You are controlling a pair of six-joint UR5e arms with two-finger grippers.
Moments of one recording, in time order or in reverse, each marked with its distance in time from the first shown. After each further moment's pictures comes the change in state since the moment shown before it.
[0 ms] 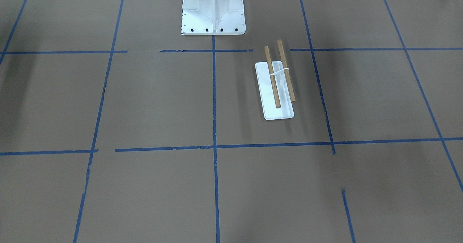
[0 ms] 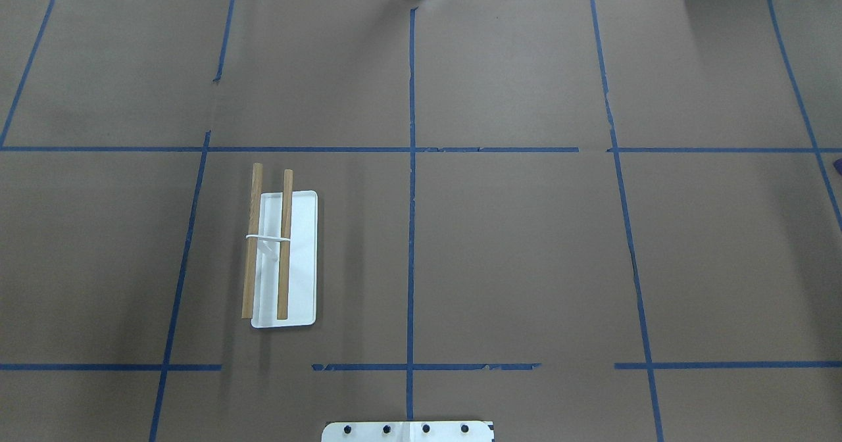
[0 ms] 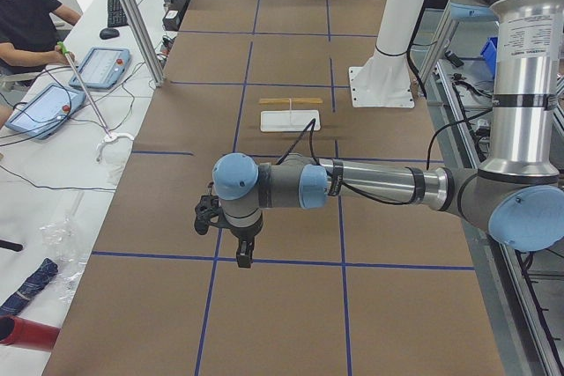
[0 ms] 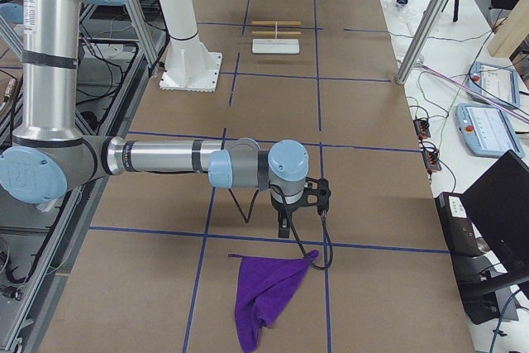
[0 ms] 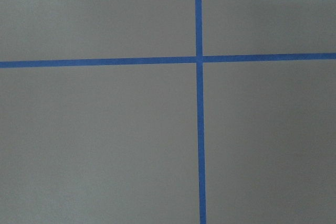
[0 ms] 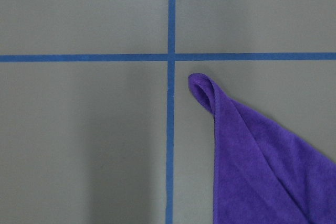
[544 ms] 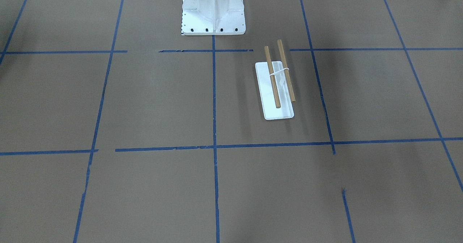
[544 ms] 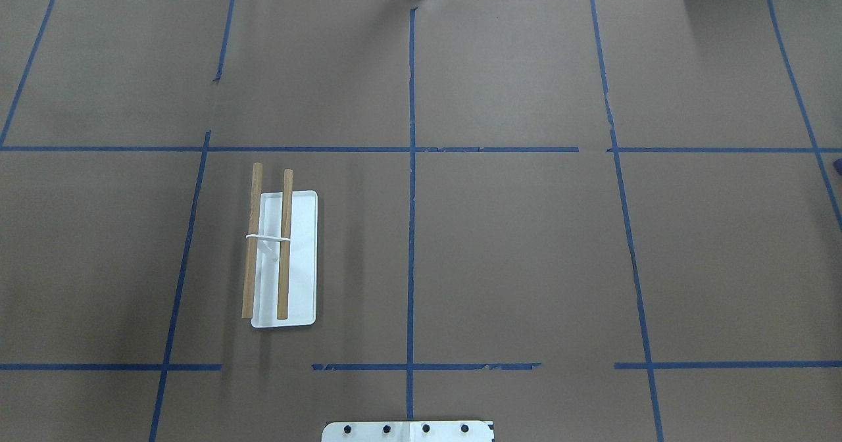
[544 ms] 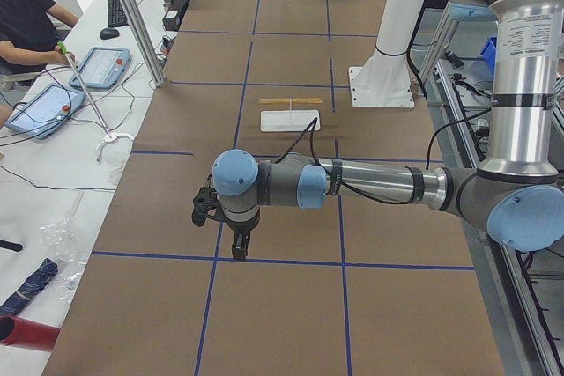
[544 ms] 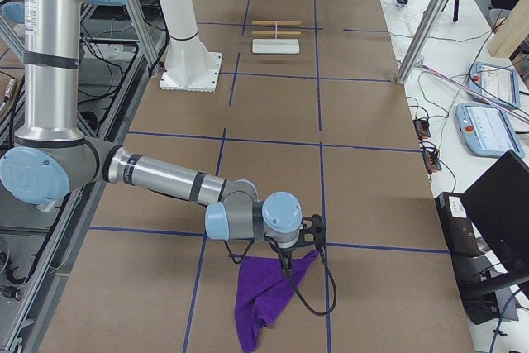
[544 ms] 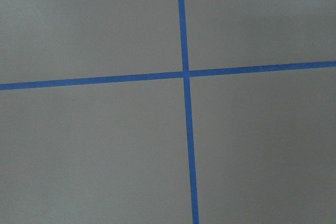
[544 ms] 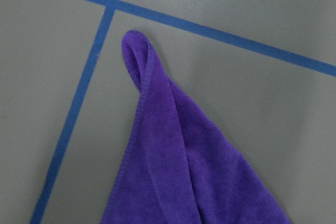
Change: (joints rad) left arm 0.005 -0.003 -0.002 -0.022 -0.051 -0.001; right arm -0.008 0.023 -0.352 0.358 -0.036 -0.273
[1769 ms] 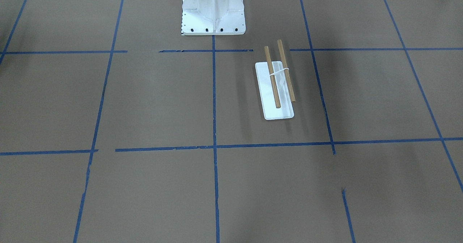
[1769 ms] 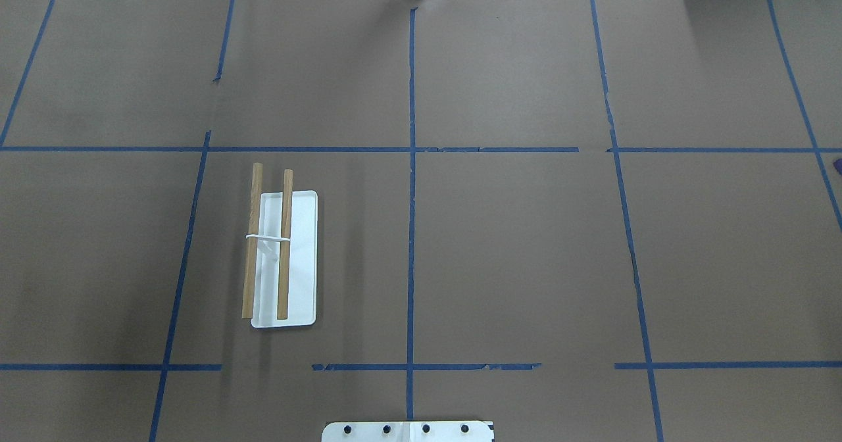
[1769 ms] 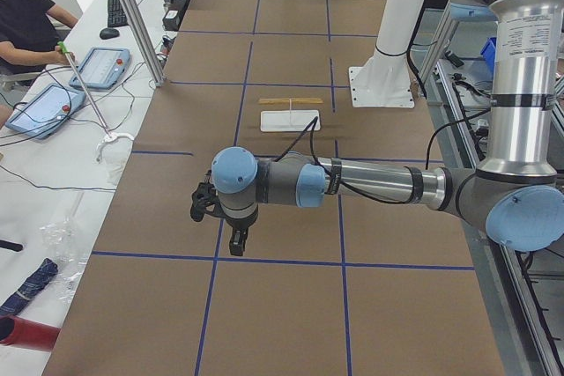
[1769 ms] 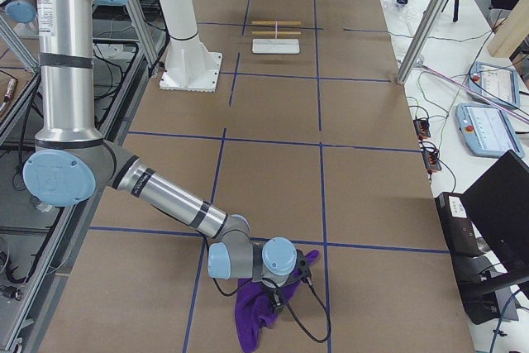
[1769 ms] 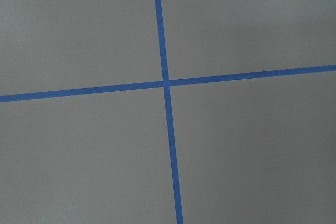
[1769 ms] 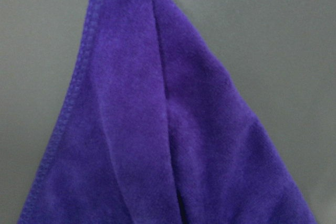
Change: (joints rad) left arm 0.002 -0.004 -0.001 -0.021 -0.009 -0.001; right arm -0.104 0.061 -0.201 0.018 -0.053 -0.068
